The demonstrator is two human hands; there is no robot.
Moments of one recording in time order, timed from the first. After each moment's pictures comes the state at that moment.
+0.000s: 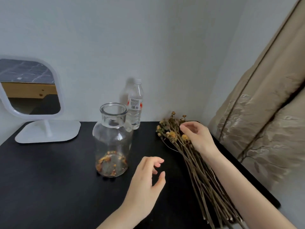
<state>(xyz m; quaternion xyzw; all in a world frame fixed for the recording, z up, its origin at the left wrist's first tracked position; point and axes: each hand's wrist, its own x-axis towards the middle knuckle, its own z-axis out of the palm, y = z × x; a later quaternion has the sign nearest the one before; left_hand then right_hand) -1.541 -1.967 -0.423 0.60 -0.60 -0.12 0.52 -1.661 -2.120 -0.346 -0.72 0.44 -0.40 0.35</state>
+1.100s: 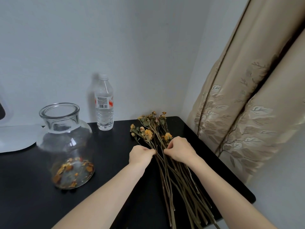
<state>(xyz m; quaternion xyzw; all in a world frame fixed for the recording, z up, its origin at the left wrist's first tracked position) -1.579 -2.115 -0.424 0.70 -0.30 -0.42 0.50 -1.701 -2.174 -0.392 -0.79 0.58 -0.11 0.18</state>
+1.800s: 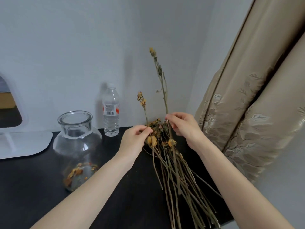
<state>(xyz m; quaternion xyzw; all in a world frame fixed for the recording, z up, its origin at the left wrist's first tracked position) -1.547 -2.071 -0.348 0.59 -0.43 -0.33 0.60 -1.686 -2.157 -0.311 -0.68 0.40 -0.40 0.46</state>
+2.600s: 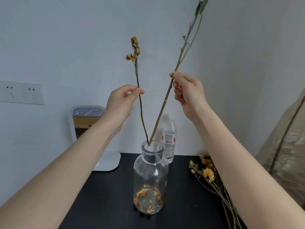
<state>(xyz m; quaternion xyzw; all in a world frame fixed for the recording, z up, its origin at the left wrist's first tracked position) -1.389 -1.971 -0.192 0.58 -0.45 -0.02 0.68 -1.513 -2.089 -0.161 -0.62 0.10 -0.52 0.58</state>
